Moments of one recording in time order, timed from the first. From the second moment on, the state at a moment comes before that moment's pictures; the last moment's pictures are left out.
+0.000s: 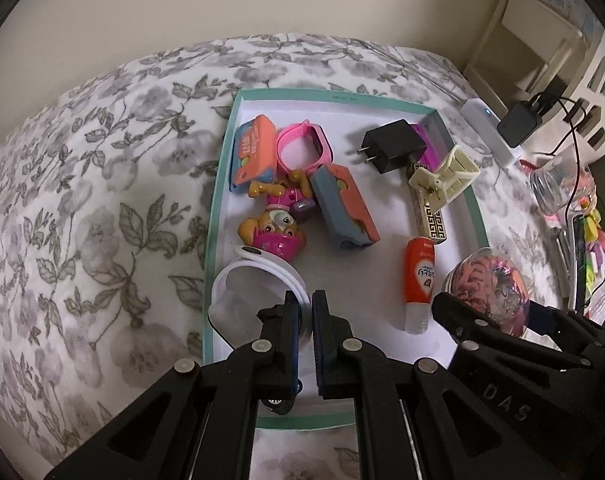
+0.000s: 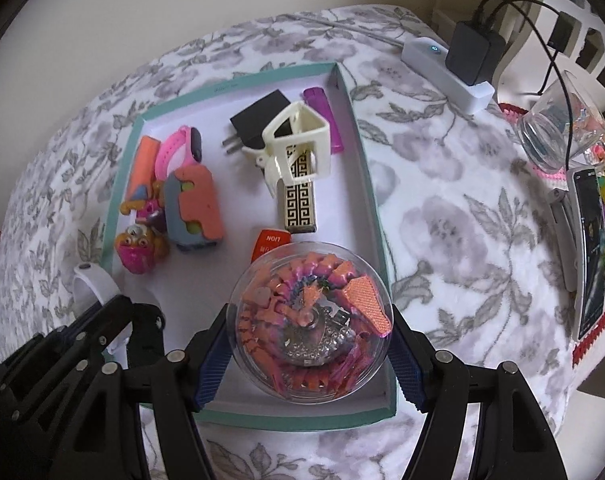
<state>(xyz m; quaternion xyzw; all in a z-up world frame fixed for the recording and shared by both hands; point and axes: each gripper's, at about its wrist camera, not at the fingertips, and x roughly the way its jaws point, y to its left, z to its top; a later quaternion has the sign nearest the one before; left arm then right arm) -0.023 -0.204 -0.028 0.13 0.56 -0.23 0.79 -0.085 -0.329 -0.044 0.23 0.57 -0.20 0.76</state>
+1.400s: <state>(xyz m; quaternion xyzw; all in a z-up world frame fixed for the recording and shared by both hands) 0.015 -0.150 -0.017 0.09 0.54 -0.11 0.83 -0.075 -0.321 -0.037 0.20 0.55 -0.19 0.79</state>
